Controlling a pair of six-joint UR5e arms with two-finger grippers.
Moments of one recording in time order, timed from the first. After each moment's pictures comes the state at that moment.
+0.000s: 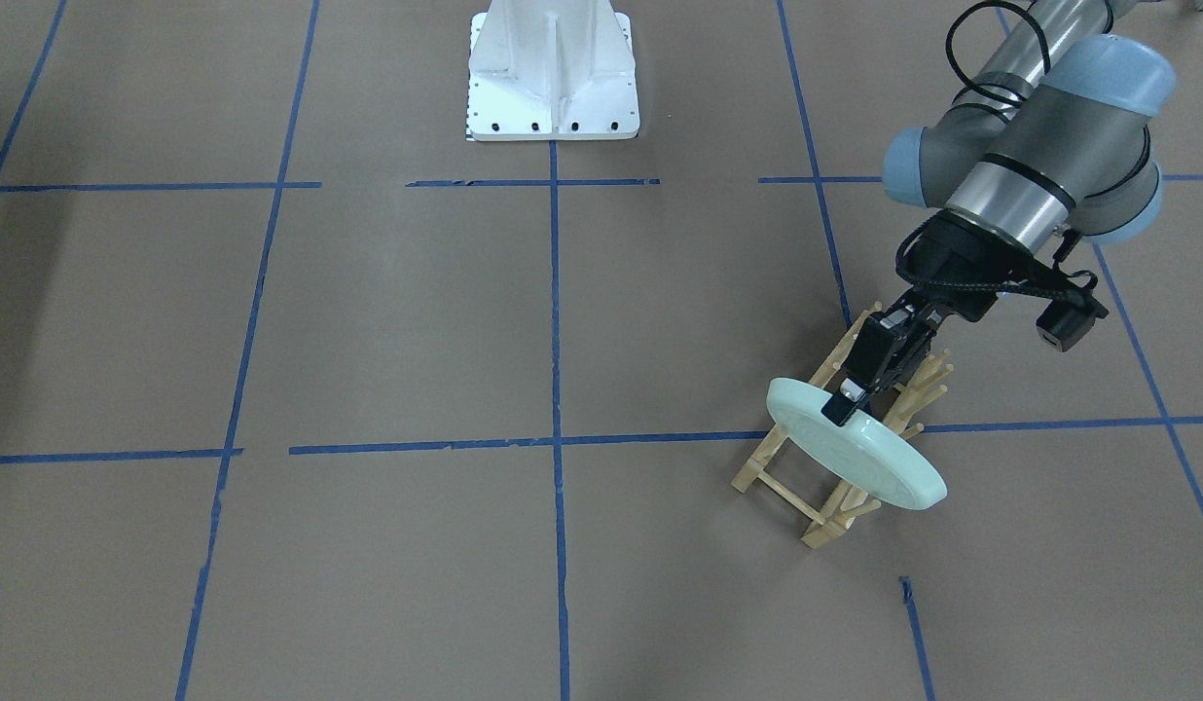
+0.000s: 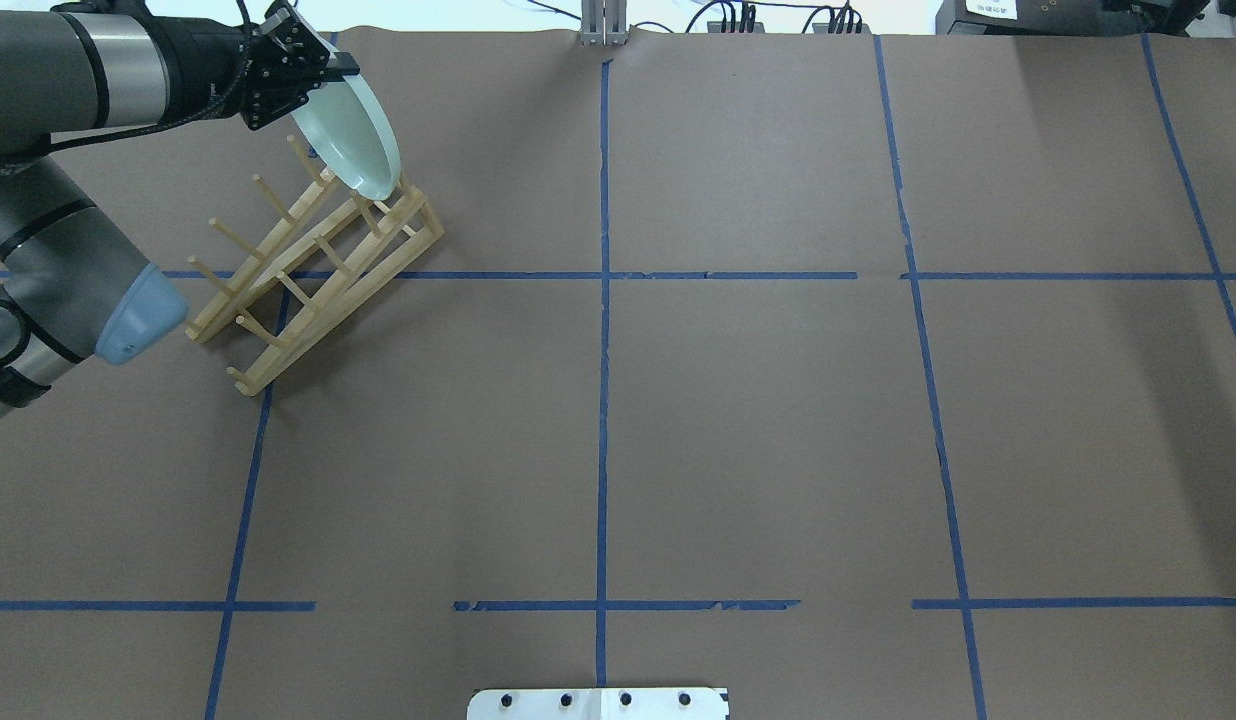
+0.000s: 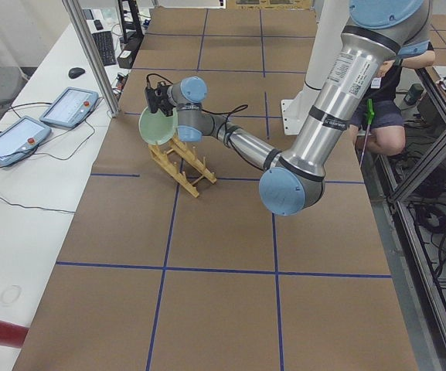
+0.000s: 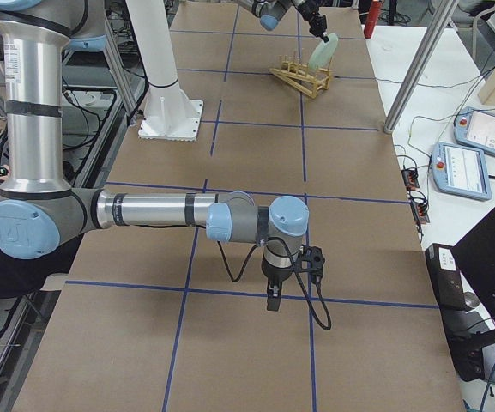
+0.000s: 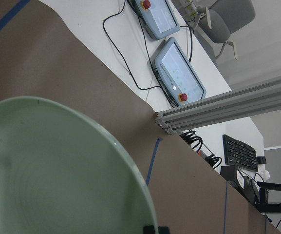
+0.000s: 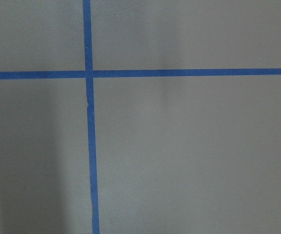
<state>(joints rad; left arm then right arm) -0.96 -2.01 -1.57 -2.70 -1.88 -1.80 1.54 -1.63 1.67 -1.64 2.19 0.06</state>
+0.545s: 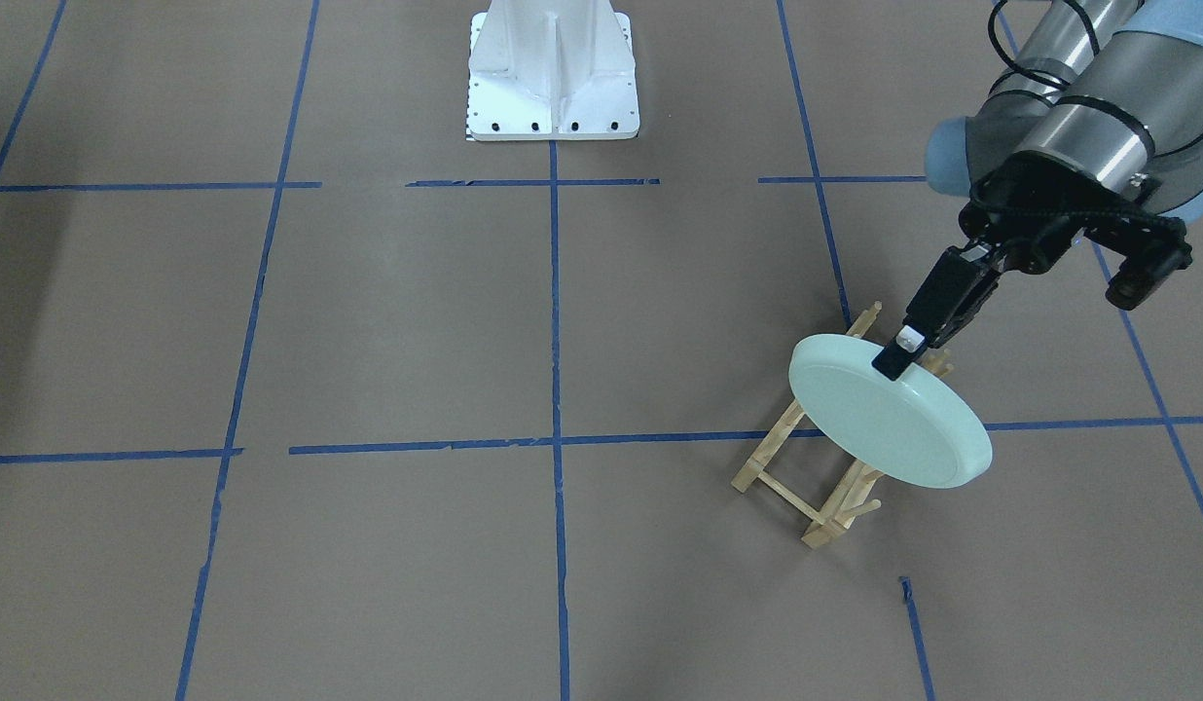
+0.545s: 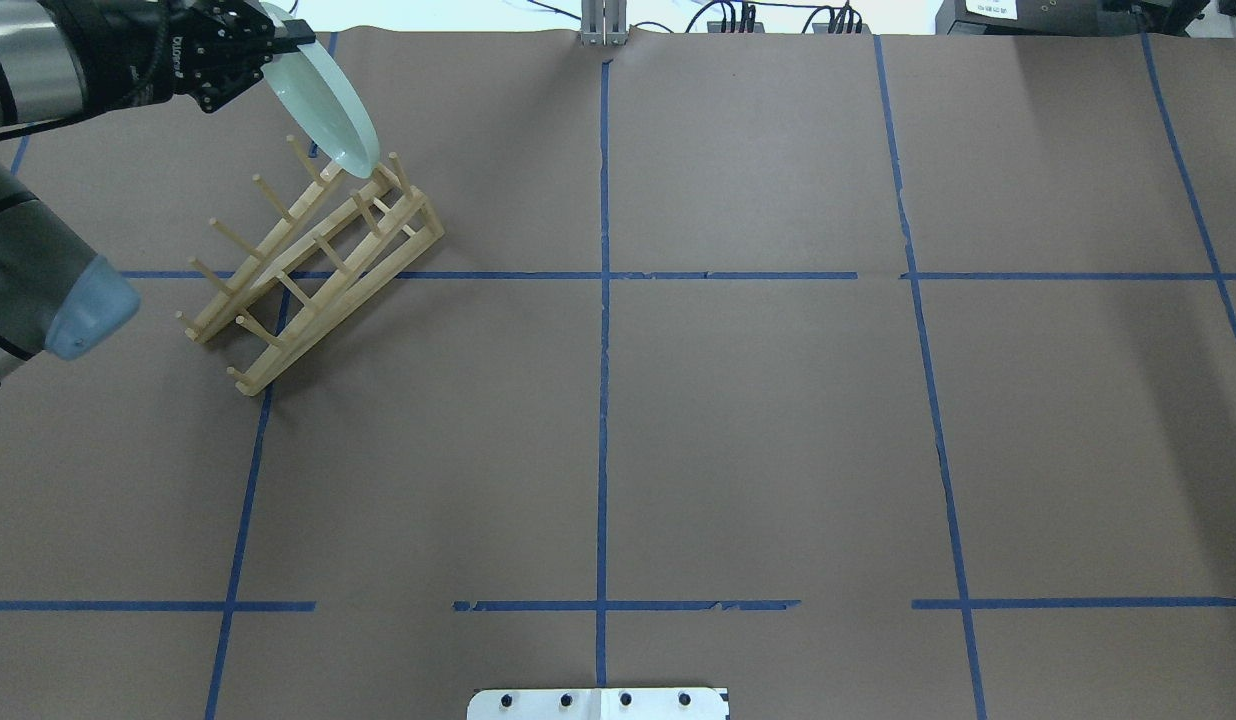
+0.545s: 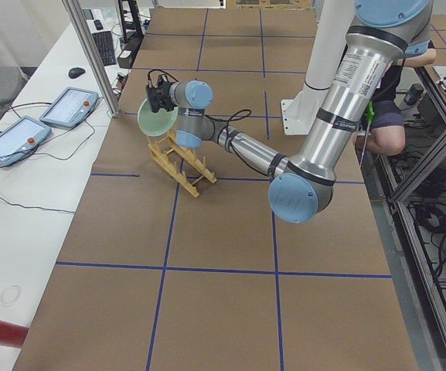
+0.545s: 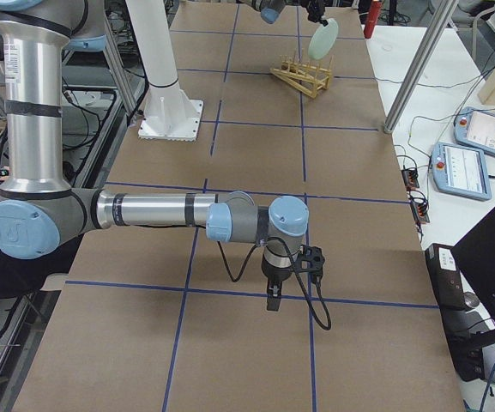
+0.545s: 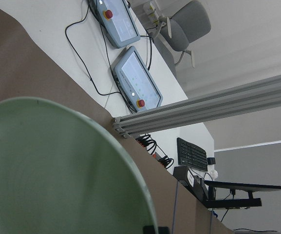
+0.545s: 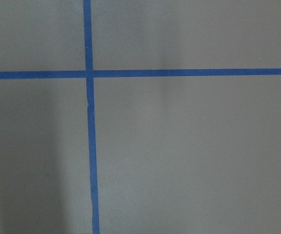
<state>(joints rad) -1.04 -1.97 -1.62 -2.86 -1.94 -1.90 1.54 -1.63 1.67 -1.64 2.19 0.06</state>
